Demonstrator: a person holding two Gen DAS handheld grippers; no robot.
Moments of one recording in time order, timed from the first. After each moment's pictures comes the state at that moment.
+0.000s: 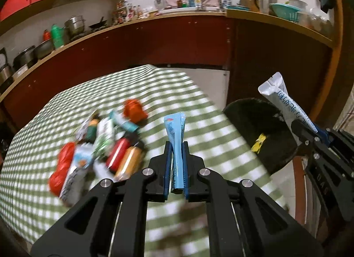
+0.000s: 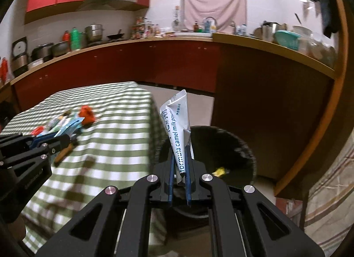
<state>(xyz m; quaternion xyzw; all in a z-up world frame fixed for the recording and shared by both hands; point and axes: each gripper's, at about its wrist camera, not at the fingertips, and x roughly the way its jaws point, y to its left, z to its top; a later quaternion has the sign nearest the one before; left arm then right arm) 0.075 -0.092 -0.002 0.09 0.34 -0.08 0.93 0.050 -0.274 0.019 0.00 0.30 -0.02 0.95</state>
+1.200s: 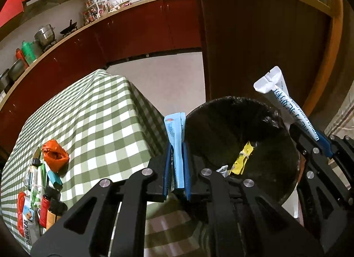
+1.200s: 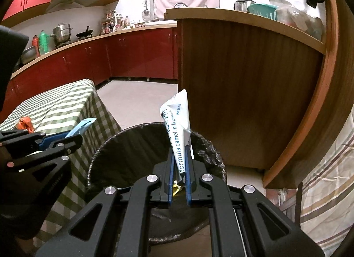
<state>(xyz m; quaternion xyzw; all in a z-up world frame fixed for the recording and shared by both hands) 0.164 -0.219 -0.043 0.15 0.39 -0.11 0.90 0.114 -0.353 -0.020 0.03 0.33 -0.08 0.94</state>
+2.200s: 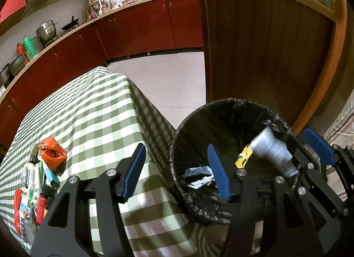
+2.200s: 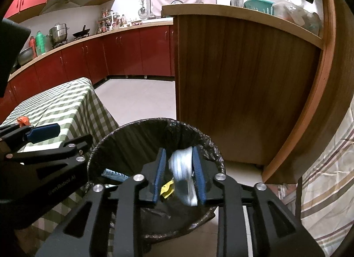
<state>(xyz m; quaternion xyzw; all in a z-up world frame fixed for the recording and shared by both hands) 0.169 -0.219 -0.041 0.14 0.40 -0.10 0.90 0.113 -0.354 -0.023 0.04 0.34 -0.09 0.93</state>
